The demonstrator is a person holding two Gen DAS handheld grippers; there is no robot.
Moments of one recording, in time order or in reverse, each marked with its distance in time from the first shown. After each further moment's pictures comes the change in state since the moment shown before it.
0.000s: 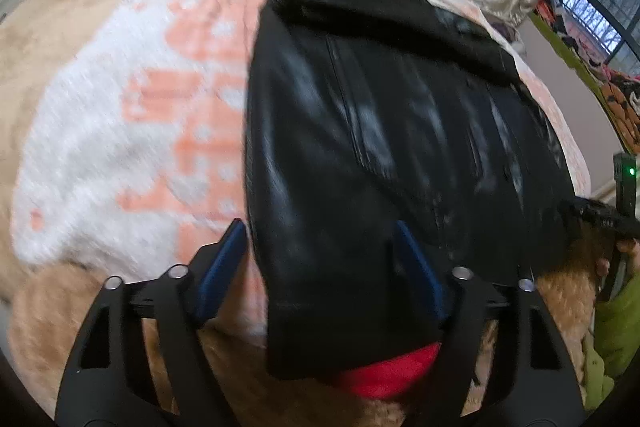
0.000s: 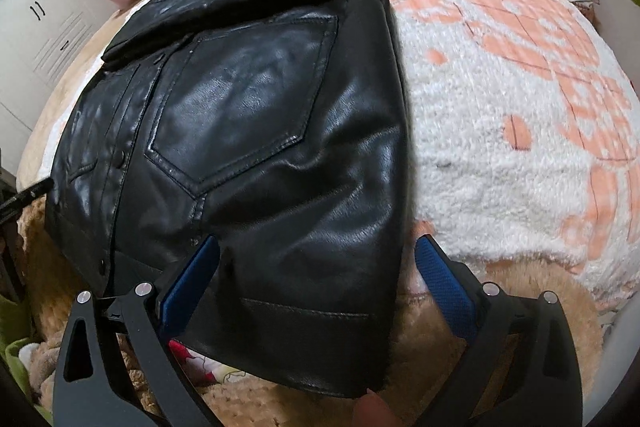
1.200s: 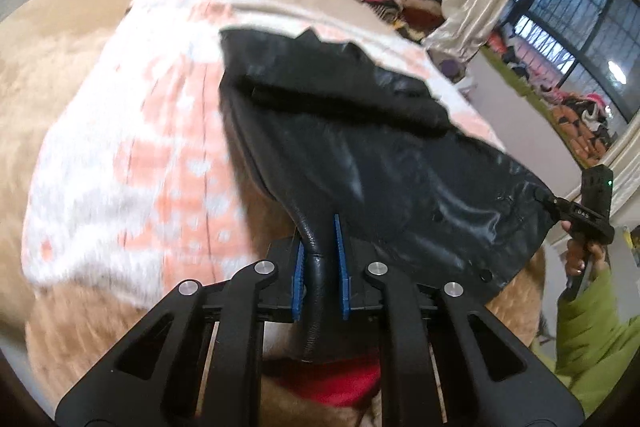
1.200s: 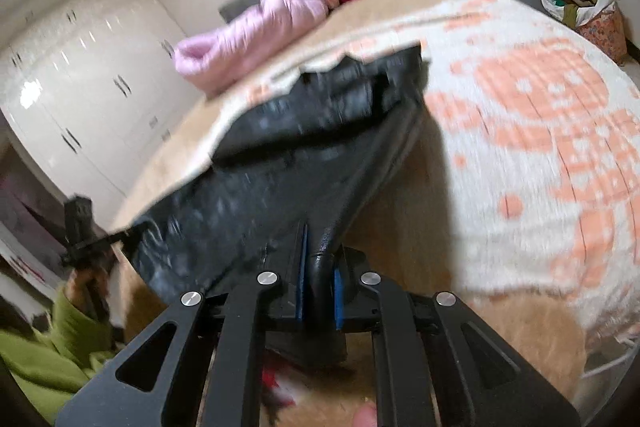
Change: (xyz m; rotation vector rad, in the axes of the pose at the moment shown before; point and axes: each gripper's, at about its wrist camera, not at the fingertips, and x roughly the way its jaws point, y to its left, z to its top) left arm -0.083 -0.010 0.021 0.019 -0.186 -0.178; right arm -0.107 -0.027 0.017 0.065 -0.331 0.386
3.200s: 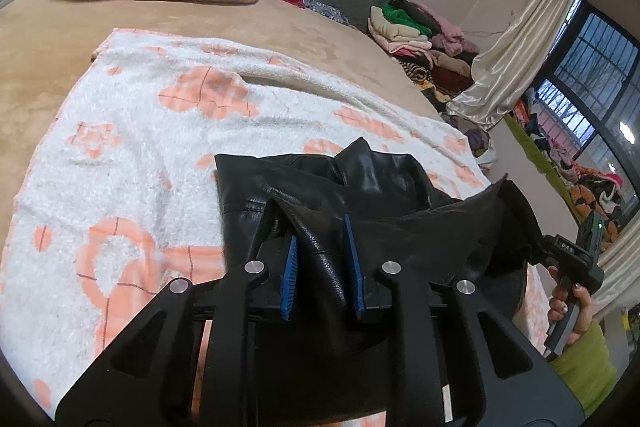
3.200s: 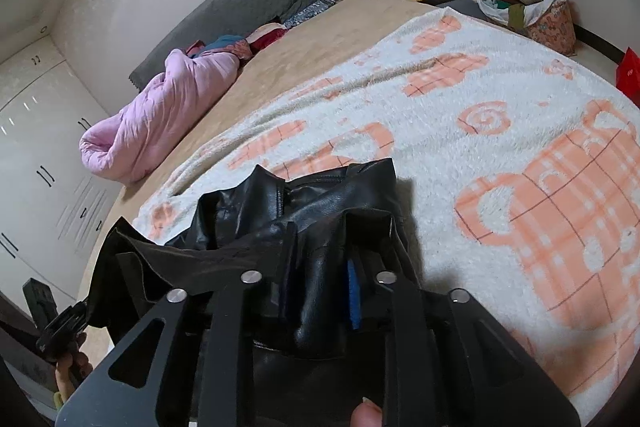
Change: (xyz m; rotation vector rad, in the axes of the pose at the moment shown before) left arm 0.143 0.075 0.185 -0.124 -0.122 0.003; right arm 0.184 -0.069 0.190 0.190 -0.129 -0.258
